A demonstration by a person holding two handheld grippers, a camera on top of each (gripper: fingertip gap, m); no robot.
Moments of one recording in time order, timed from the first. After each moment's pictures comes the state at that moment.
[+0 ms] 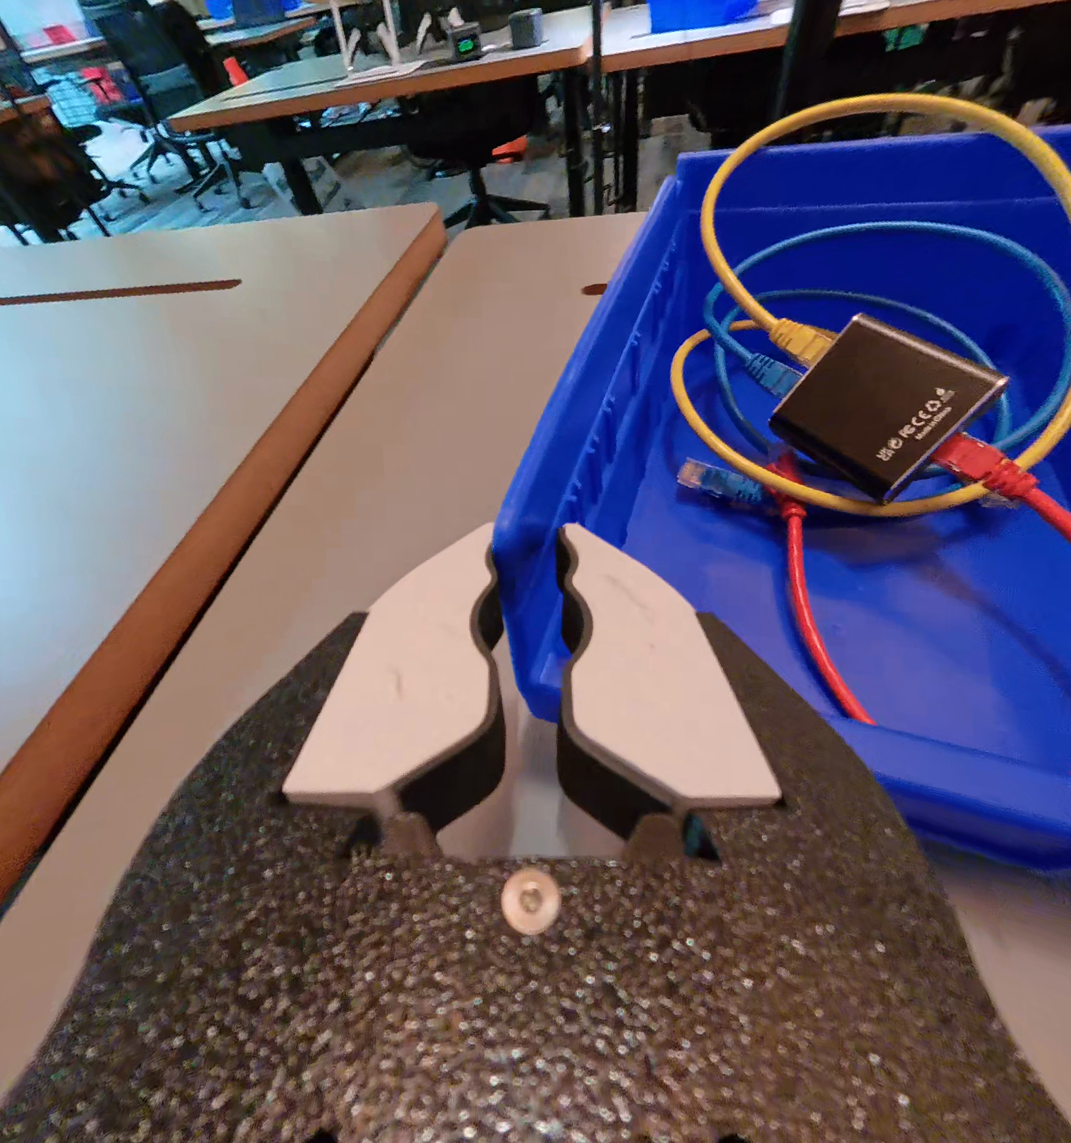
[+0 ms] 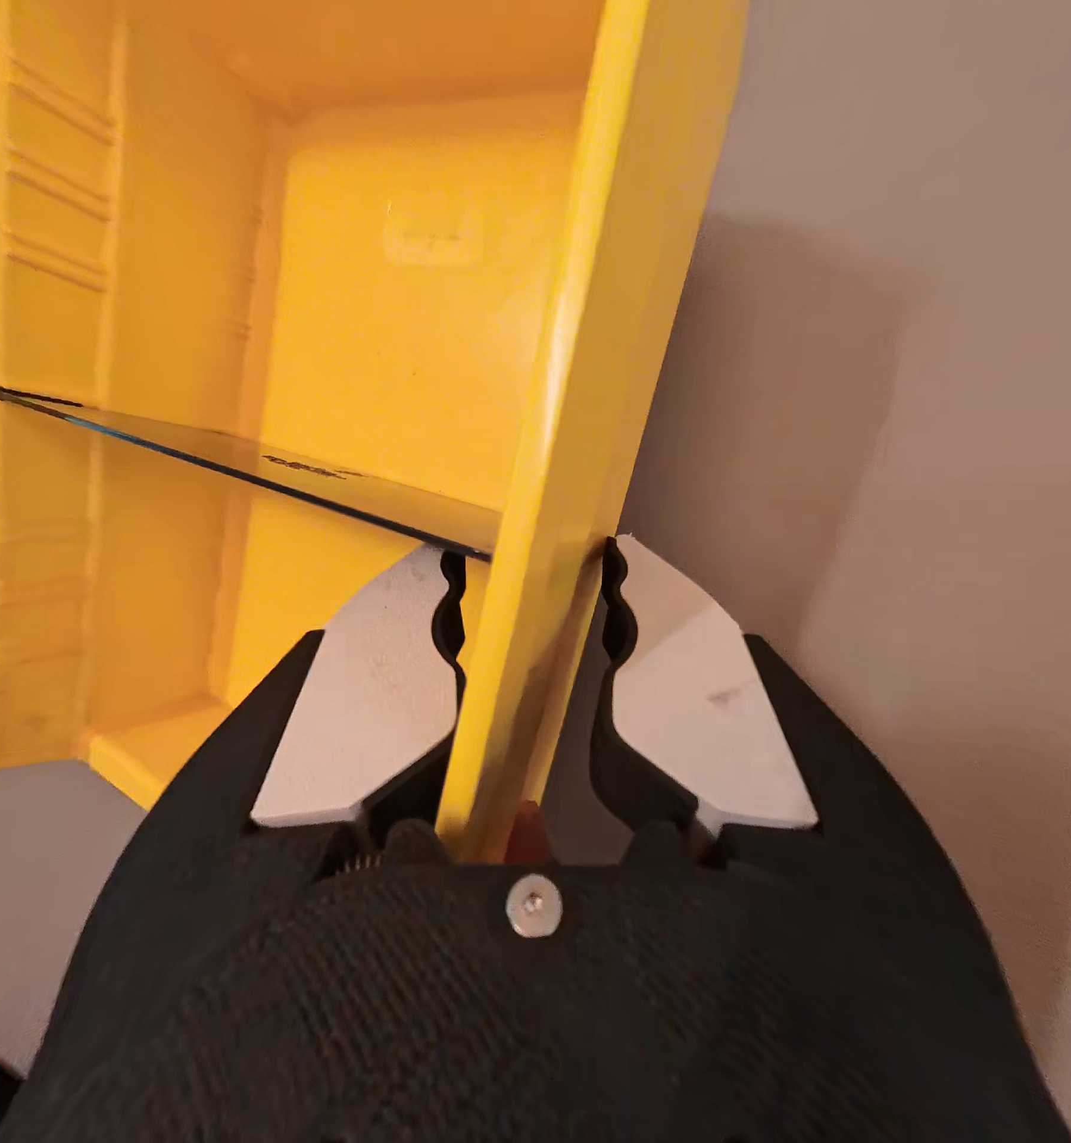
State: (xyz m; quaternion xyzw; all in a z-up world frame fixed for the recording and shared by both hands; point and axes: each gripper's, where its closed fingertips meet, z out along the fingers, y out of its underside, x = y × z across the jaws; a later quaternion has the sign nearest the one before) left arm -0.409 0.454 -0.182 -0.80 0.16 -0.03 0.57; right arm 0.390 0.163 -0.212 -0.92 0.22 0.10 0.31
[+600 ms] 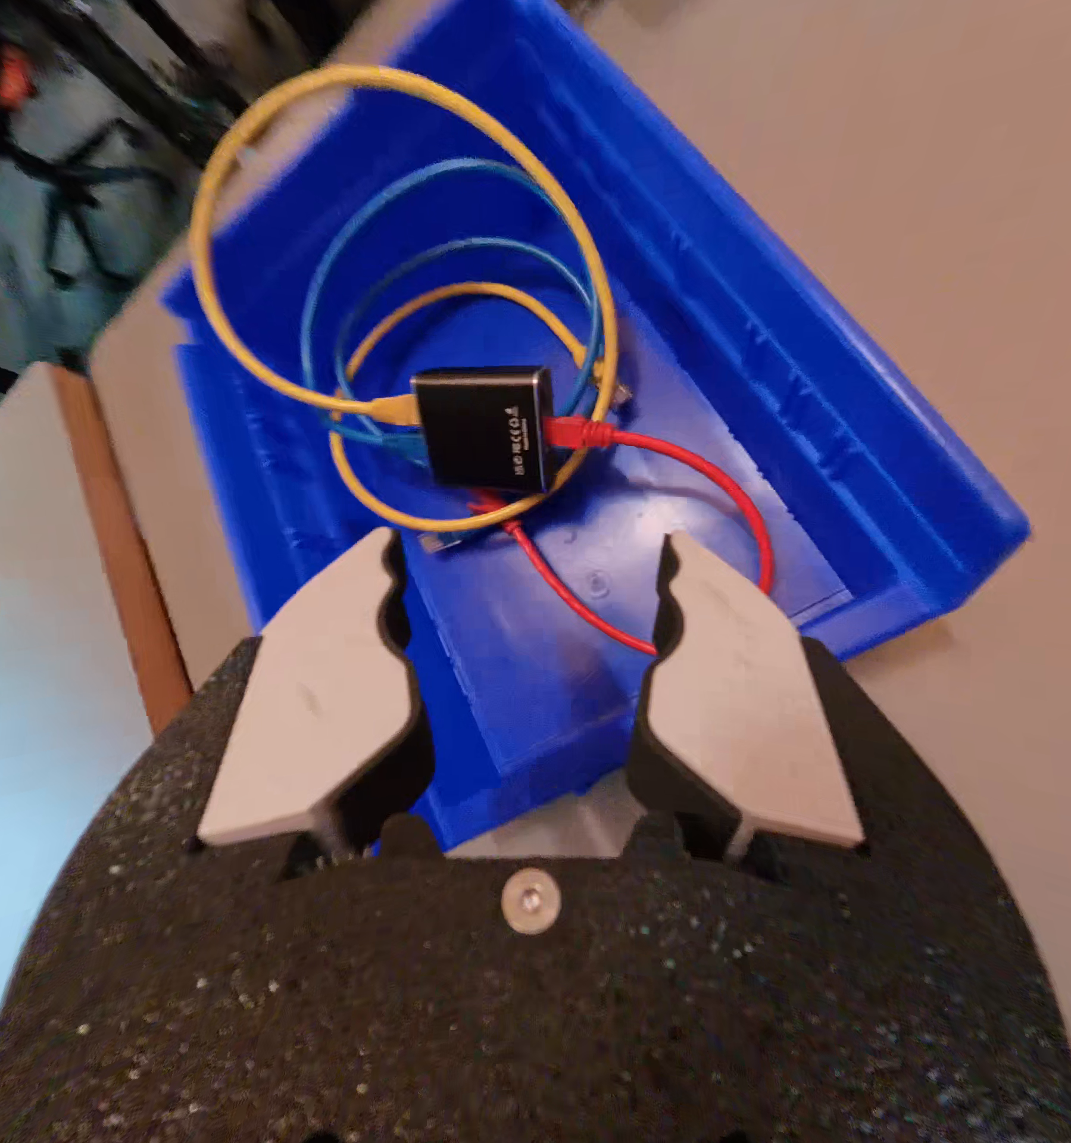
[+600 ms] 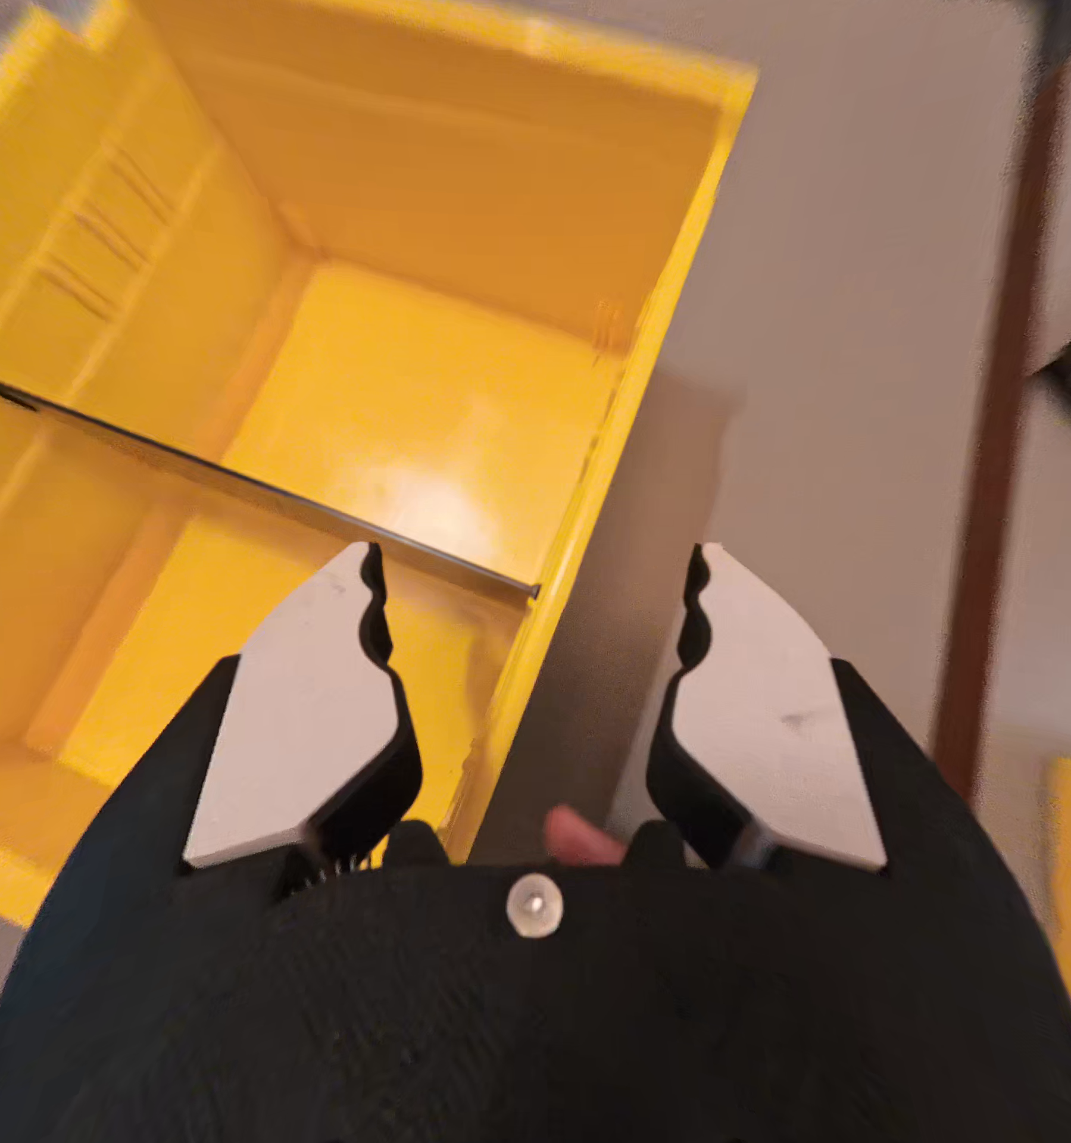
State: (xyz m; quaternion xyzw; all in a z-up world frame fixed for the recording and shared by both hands) left arm -0.298 0.434 -0.157 -0.76 0.52 -0.02 0.38; right arm 0.432 0.190 -0.191 -0.92 0.10 -0.01 0.38
